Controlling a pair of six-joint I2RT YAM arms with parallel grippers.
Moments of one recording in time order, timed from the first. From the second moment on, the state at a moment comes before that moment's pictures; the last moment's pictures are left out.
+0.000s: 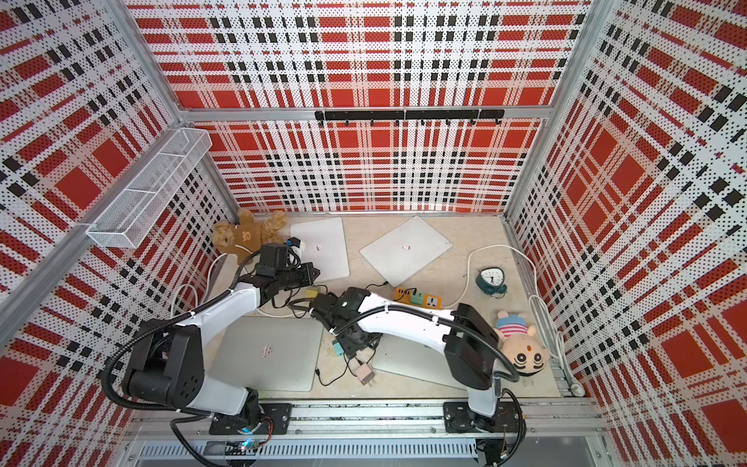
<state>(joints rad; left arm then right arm) -0.23 1.49 0.90 -0.15 0.31 -0.38 1.10 1.79 1.54 -1.19 0.15 0.55</state>
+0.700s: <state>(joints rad) -0.54 1.76 1.18 -0.20 0.13 -0.16 0.67 1.40 1.19 -0.77 0.07 0.63</state>
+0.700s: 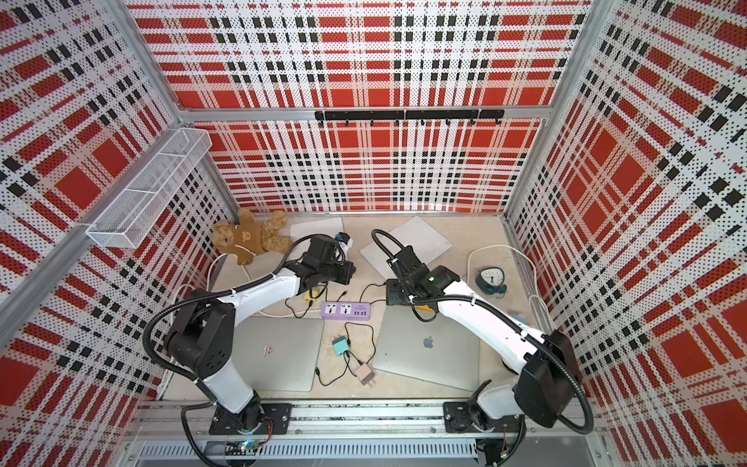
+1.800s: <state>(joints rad) -0.65 2.10 1.47 -0.35 0.13 0.14 0.41 1.40 1.04 -0.54 -0.14 0.61</state>
